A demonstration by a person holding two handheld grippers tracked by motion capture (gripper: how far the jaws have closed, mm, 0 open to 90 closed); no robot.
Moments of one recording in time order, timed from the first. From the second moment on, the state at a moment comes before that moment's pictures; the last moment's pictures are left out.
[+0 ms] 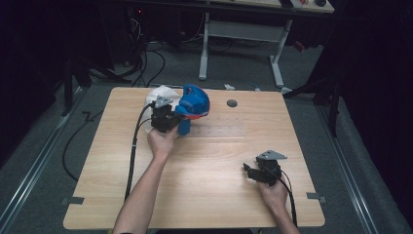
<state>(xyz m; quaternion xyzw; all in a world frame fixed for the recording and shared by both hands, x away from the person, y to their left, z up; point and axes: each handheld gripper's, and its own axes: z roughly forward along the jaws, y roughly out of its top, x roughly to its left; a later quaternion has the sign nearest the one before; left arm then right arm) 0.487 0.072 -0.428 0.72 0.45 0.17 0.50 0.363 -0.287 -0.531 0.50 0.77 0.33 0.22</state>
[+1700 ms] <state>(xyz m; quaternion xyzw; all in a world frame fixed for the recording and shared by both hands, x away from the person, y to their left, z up) 0.459 0.064 -0.432 0.78 0.44 0.23 0.38 0.363 -0.286 -0.531 0.50 0.77 0.33 0.22</state>
